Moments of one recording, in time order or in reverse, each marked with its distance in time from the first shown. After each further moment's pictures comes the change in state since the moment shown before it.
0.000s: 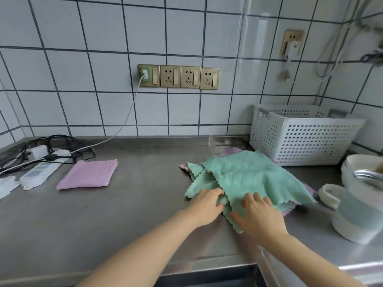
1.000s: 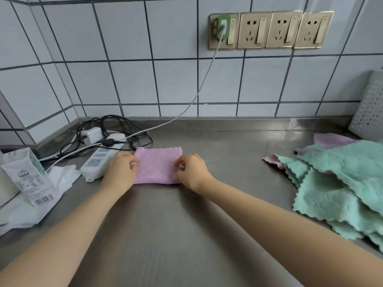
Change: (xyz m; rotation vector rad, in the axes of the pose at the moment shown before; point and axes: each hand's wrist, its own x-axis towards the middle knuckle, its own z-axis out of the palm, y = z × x) left_hand -0.064 -0.391 -0.176 0.139 0.605 -0.488; right_hand 0.147 -0.371 0.080 0.741 -0.289 -0.330
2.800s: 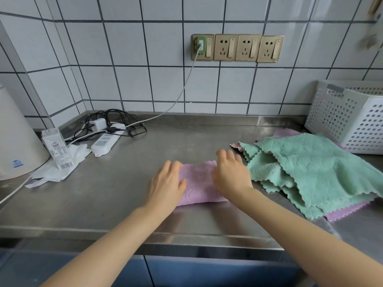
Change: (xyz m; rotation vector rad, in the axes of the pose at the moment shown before) left_hand -0.194 0.162 -0.020 0.064 -0.028 0.287; right_hand -0.174 0.038 -0.104 -0.630 0.258 0.056
